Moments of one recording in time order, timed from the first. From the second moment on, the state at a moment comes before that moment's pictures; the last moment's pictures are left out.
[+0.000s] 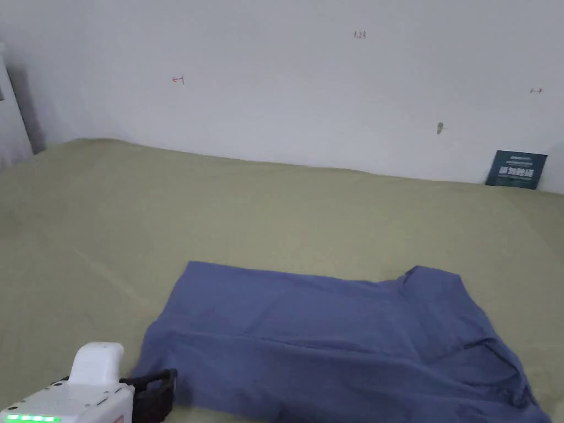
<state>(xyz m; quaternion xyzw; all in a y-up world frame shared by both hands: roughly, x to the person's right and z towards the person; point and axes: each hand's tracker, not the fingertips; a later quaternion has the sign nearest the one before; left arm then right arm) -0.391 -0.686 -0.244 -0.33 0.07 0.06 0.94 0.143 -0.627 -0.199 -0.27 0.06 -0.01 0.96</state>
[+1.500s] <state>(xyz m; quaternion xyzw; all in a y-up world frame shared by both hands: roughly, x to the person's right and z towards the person) -0.416 -0.646 -0.171 -0.38 -0.02 0.09 0.92 0.186 -0.634 -0.238 -0.39 0.10 -0.01 0.91</state>
